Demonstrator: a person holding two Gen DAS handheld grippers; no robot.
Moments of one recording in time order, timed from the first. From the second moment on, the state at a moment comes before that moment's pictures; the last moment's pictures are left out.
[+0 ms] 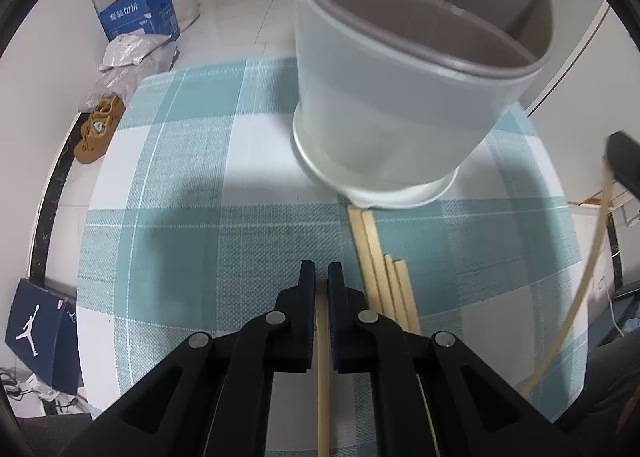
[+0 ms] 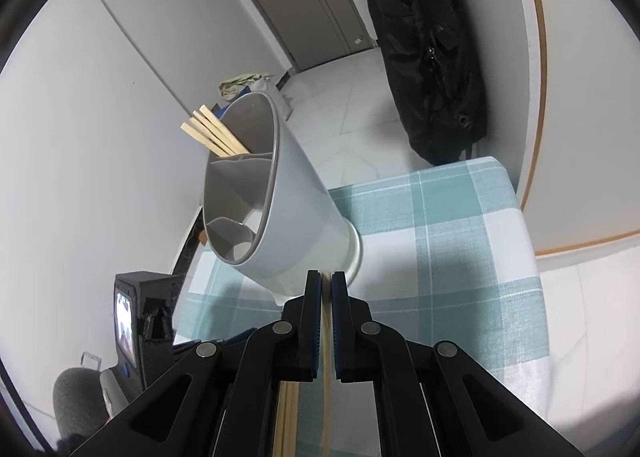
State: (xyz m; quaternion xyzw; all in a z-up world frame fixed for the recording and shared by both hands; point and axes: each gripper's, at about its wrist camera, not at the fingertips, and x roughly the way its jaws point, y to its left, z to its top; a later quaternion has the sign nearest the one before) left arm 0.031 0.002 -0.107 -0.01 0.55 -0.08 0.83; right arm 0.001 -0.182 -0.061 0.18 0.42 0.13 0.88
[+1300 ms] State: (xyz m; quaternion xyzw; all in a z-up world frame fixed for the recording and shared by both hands) left arm 0.014 0.012 0.072 -0.08 0.32 -0.17 0.93; right arm -0.035 -0.167 0.052 0.16 0.27 0.15 0.94
